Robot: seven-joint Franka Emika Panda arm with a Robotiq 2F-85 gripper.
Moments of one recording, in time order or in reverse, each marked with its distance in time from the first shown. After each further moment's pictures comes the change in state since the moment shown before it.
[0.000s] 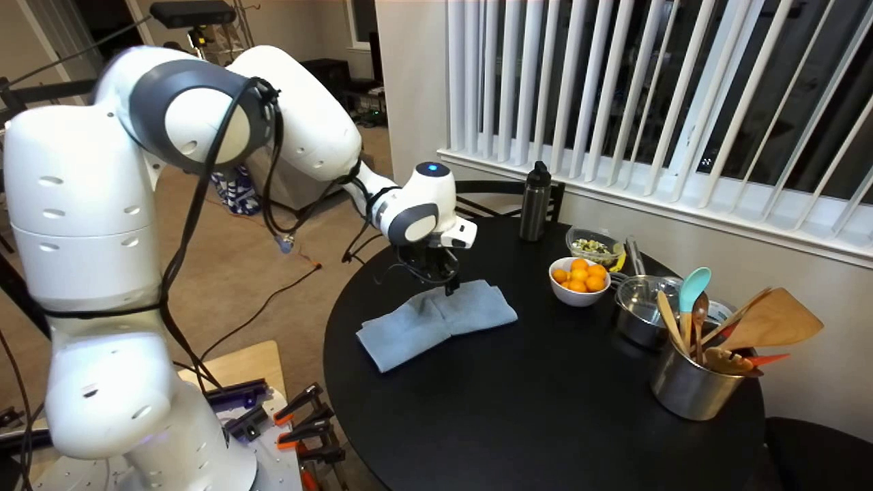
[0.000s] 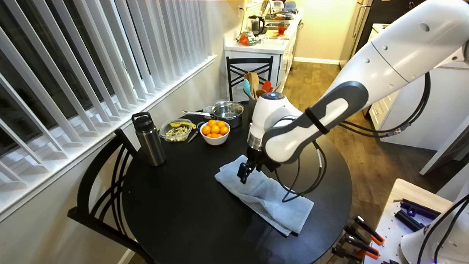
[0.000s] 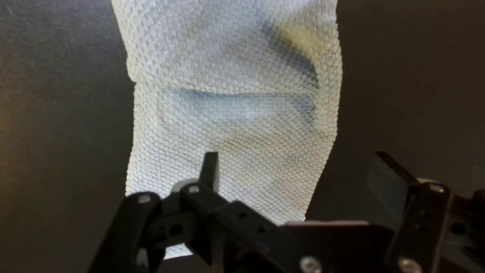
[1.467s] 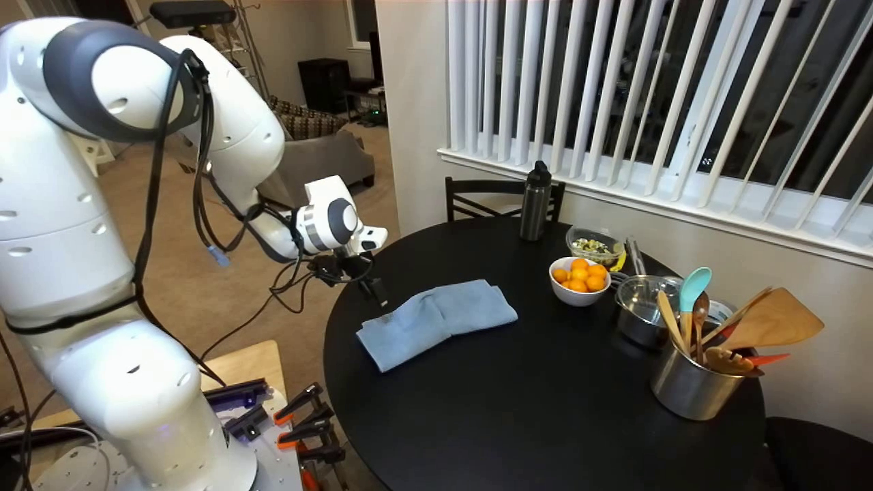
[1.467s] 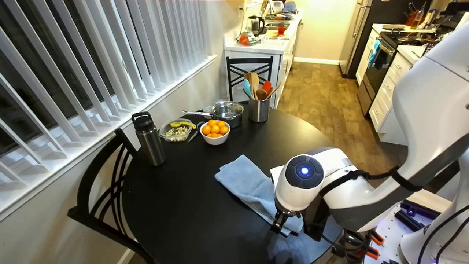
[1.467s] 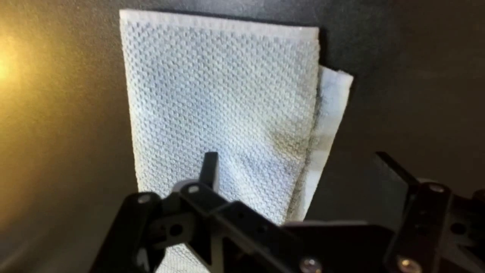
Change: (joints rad) arm 0.357 -0.188 -0.087 -0.340 -0.730 -0.060 0.737
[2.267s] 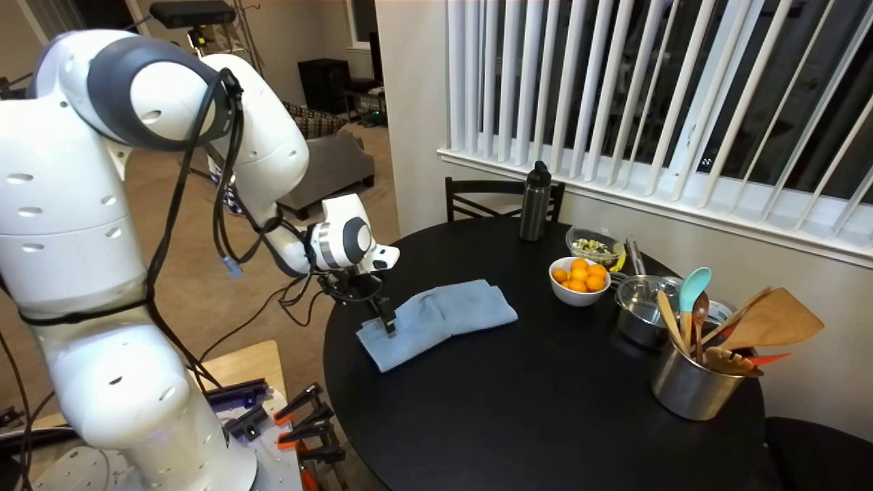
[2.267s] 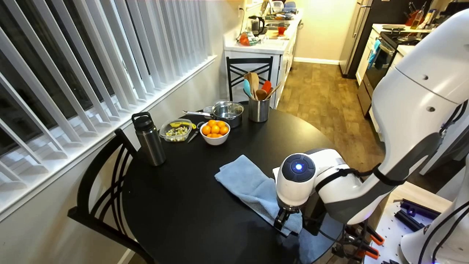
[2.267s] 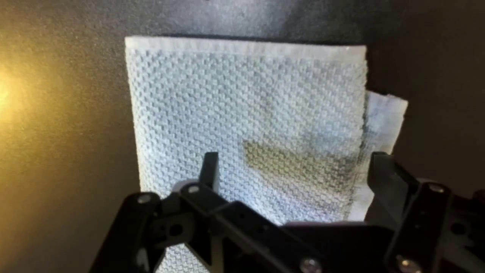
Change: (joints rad) arm -0.155 0.086 0.072 0.001 -0.015 0.048 -0.002
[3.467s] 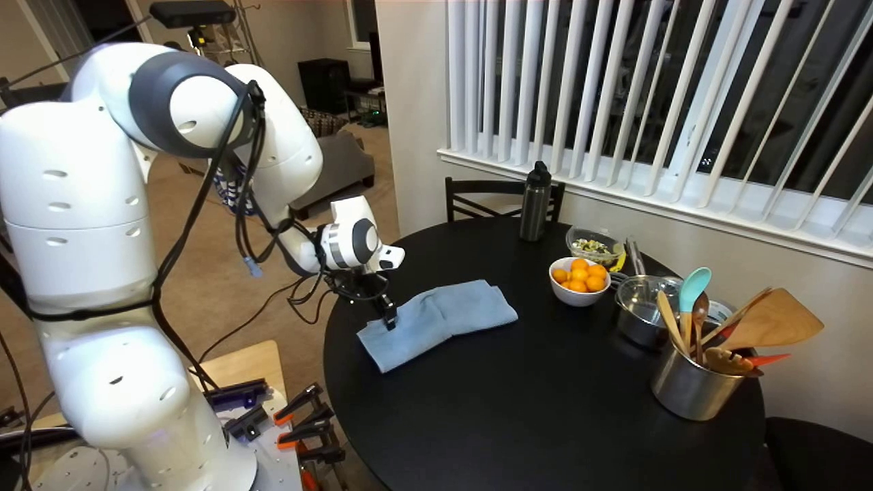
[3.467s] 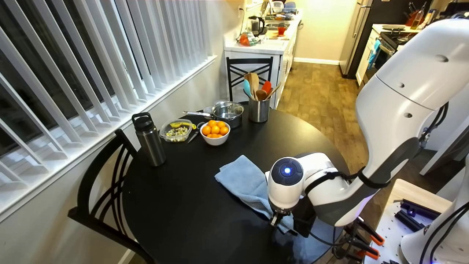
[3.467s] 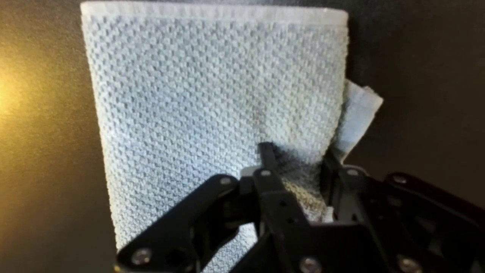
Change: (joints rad) arm 0.005 0.083 0.001 0.079 -0.002 -0.002 0.000
